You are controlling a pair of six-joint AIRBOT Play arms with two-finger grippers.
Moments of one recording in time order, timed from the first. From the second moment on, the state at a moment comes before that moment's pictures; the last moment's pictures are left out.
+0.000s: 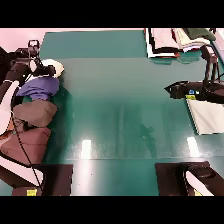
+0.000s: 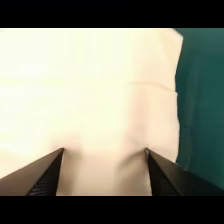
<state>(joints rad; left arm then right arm) 0.06 -1.73 1.54 1.74 -0.64 -1.70 0.07 -0.79 0.94 -1.10 0.99 1.39</state>
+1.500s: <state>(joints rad) -0.70 -1.37 1.72 1.40 -1.03 -1.47 0.07 -0.79 1.44 -1.10 0.94 1.33</state>
